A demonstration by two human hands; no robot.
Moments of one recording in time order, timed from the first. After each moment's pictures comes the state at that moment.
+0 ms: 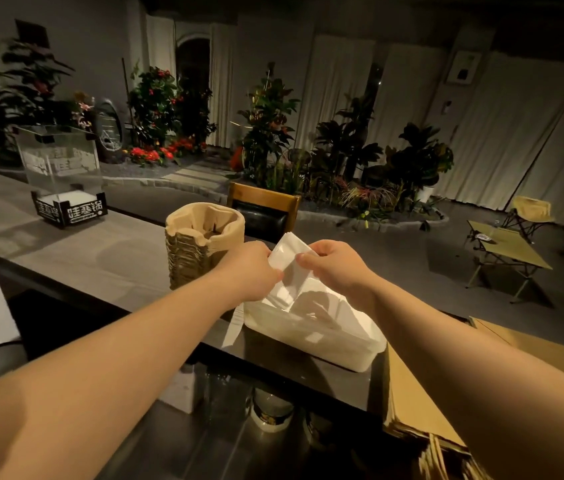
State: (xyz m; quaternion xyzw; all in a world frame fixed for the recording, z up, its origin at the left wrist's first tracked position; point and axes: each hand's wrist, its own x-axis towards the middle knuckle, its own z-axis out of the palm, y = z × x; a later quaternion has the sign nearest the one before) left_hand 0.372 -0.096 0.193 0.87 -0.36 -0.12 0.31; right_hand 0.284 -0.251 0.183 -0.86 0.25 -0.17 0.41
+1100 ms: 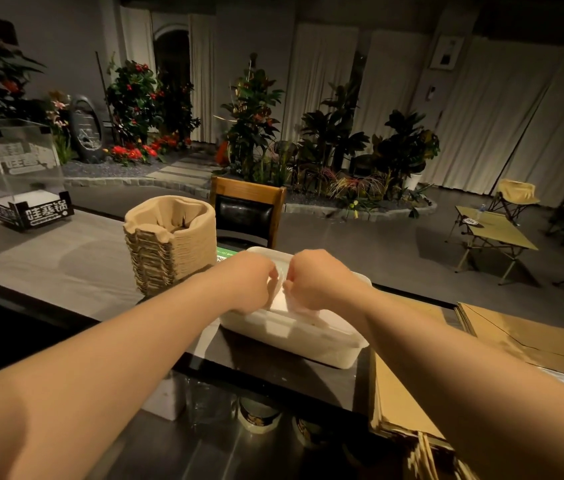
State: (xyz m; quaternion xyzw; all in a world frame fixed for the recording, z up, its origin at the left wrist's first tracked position) left_hand 0.379 -0.136 0.170 0.87 -0.48 -0.11 0.09; right_hand 0.292 -0.256 0.165 -0.96 0.28 -0.02 0.05
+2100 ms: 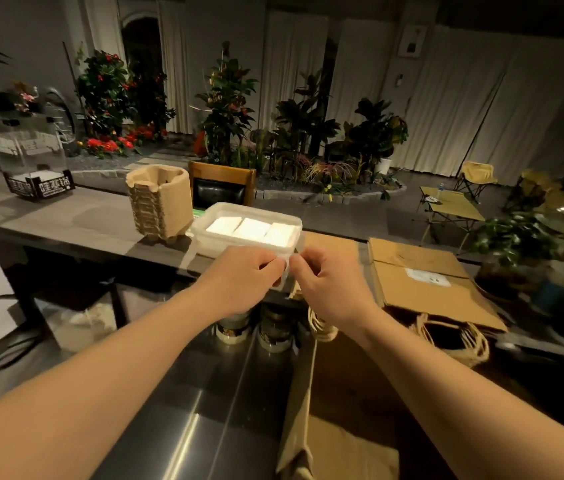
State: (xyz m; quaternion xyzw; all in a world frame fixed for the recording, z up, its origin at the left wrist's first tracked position) left_hand 0.163 -0.026 0.183 0.79 -0.50 -0.08 0.35; right_hand 0.039 -0.137 0.175 -0.88 0.24 -0.27 0.30
